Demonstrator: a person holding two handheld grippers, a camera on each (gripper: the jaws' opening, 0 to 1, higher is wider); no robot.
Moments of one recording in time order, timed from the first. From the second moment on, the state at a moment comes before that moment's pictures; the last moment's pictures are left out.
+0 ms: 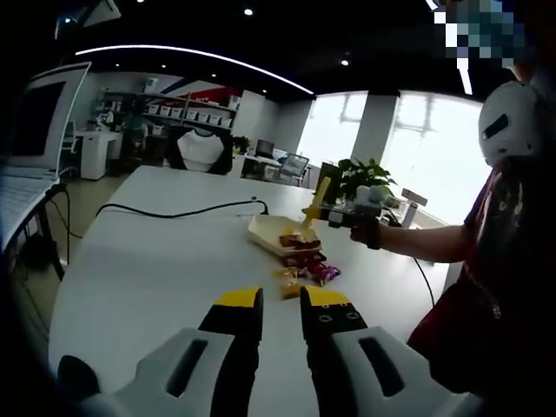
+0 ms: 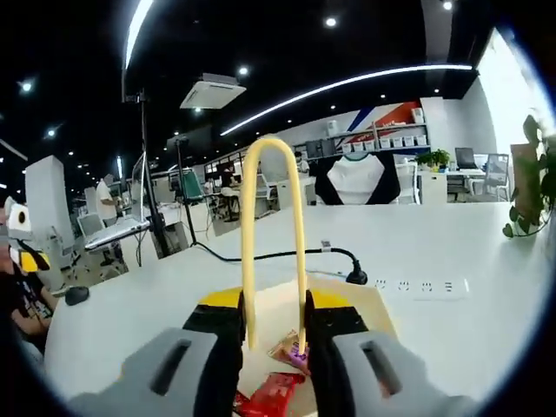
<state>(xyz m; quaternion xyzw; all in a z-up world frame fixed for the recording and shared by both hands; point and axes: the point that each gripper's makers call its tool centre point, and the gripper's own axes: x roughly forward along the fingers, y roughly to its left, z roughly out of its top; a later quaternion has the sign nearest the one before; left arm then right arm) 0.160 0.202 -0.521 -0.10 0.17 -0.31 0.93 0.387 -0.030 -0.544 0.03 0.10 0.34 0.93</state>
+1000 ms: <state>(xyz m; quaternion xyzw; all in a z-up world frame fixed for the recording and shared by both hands) 0.184 0.050 -0.397 -0.02 0.03 -0.59 0.81 0.177 0.070 -0.474 -0.03 0.10 0.58 0.81</state>
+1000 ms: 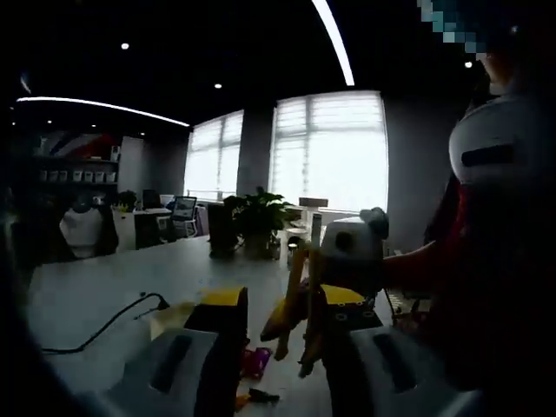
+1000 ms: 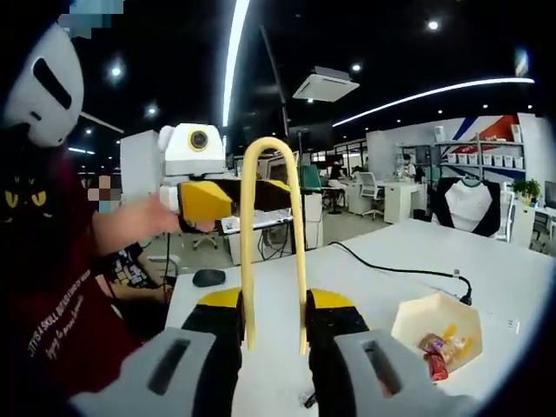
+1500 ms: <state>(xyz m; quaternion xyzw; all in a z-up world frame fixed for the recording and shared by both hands) 0.143 0.012 -0.402 0.01 0.04 -0.67 0.74 0.138 0.066 -0.478 -0.07 0.11 0.61 0.78</state>
